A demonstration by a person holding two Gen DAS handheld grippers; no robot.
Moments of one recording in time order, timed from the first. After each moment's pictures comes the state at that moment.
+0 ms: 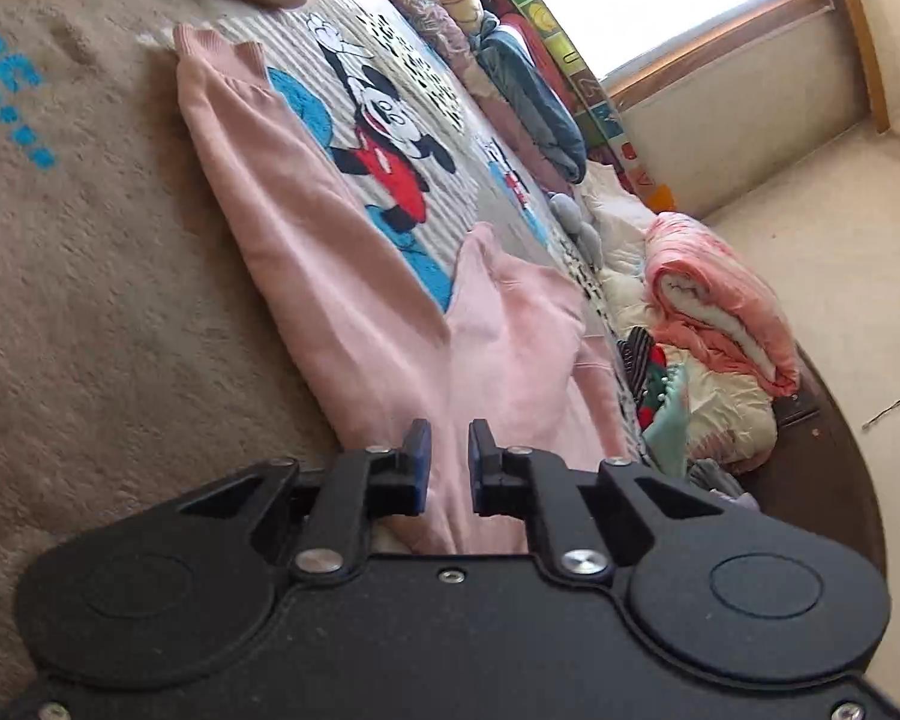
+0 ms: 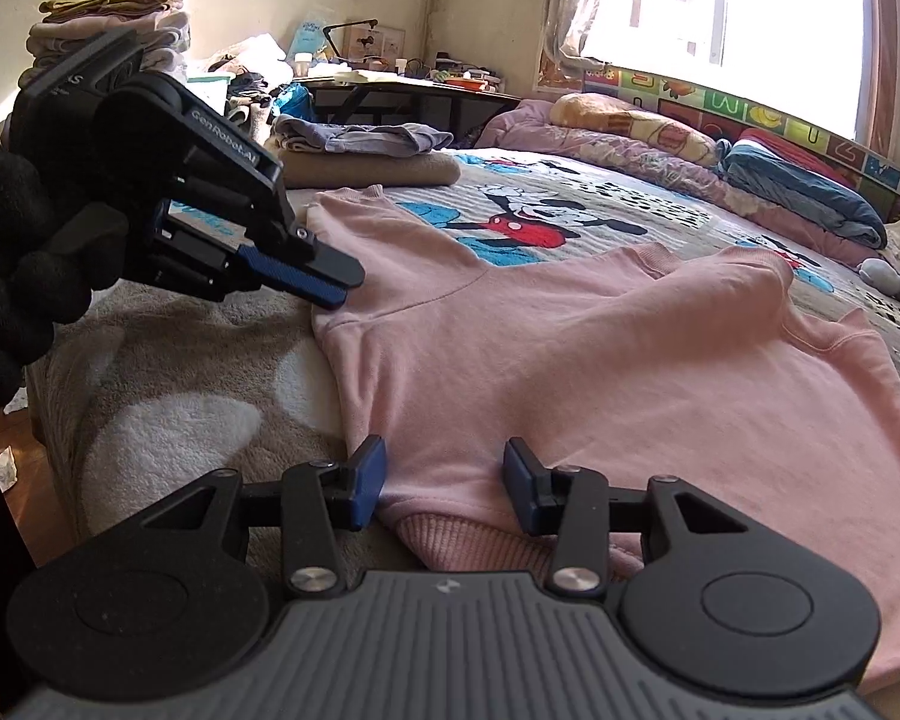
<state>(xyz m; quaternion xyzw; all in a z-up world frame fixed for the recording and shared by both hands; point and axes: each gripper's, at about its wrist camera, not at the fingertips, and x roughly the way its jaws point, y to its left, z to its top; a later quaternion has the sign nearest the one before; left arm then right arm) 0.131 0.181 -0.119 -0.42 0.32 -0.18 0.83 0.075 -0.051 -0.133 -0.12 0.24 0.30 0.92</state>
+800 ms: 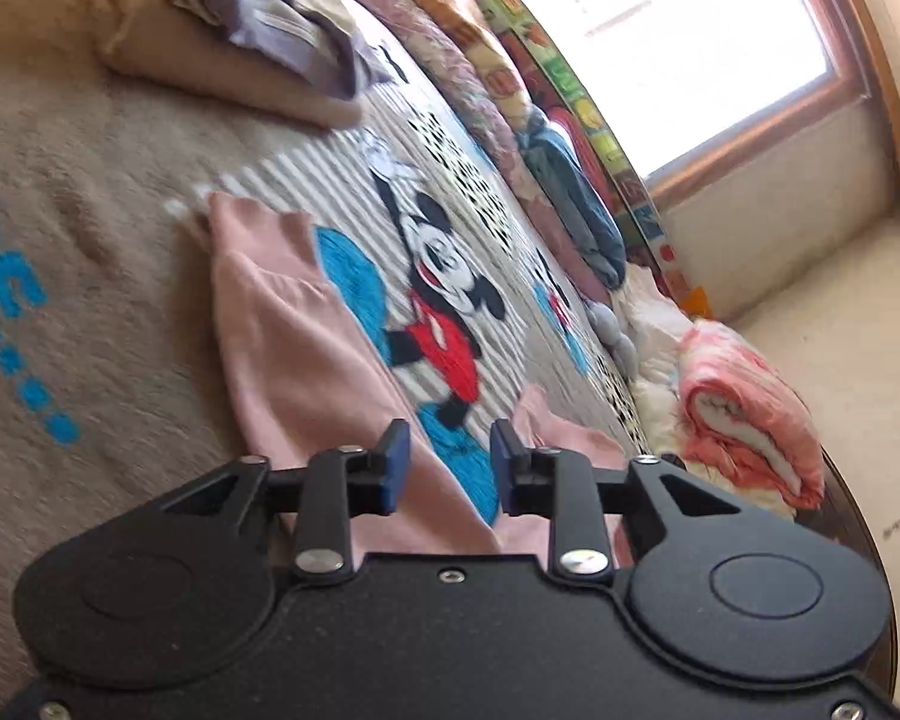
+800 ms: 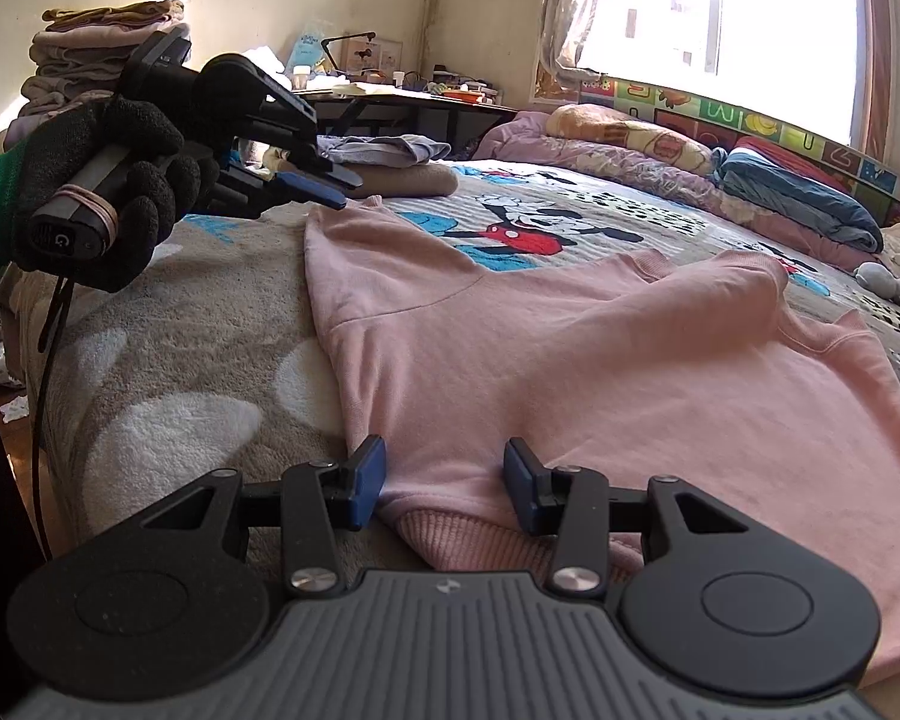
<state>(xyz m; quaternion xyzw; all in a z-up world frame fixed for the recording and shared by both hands) 0.177 0.226 -0.104 -0.42 0.29 -0.11 0.85 0.074 -0.054 -0.136 -0.11 0.22 0.30 0.92</state>
